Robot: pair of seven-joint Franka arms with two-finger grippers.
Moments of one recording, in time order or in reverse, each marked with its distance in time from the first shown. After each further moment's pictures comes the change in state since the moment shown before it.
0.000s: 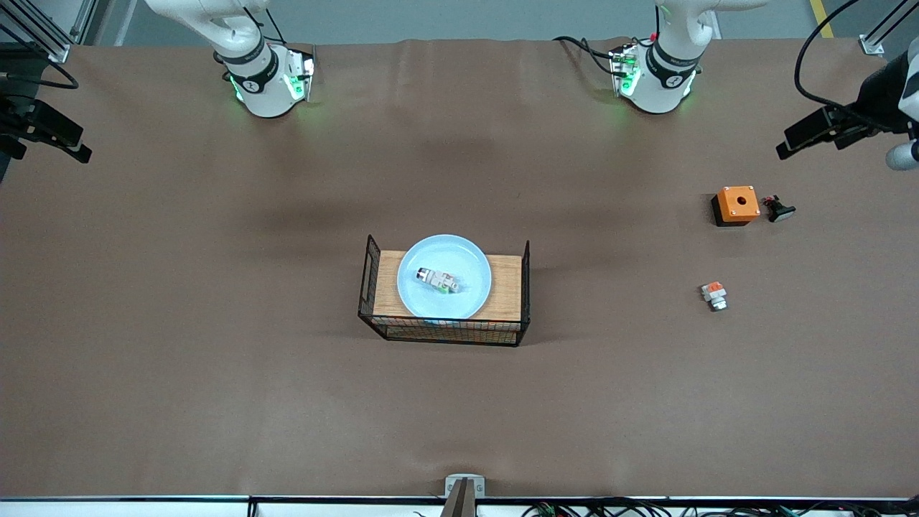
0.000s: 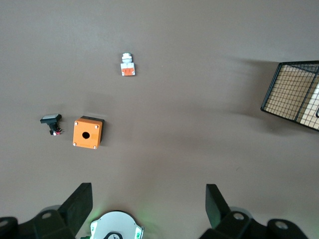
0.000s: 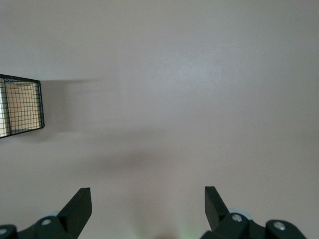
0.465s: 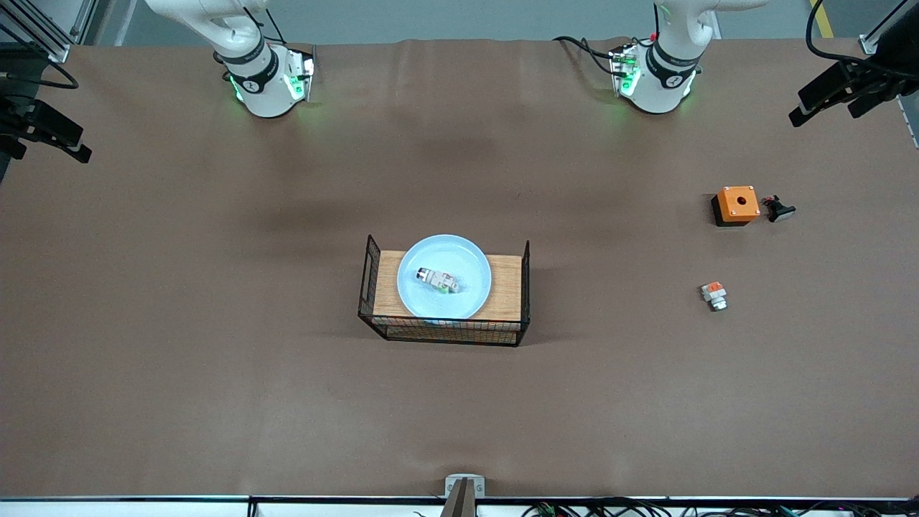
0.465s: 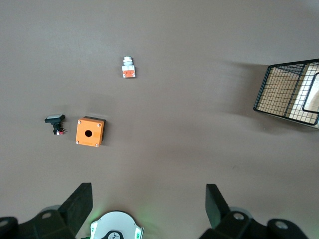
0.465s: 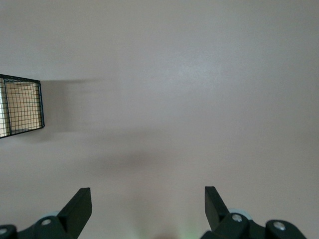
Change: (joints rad) left arm 0.000 -0.129 0.000 -0.063 0.000 -0.007 0.000; right arm 0.000 0.000 0.000 0.000 0.000 0.000 0.000
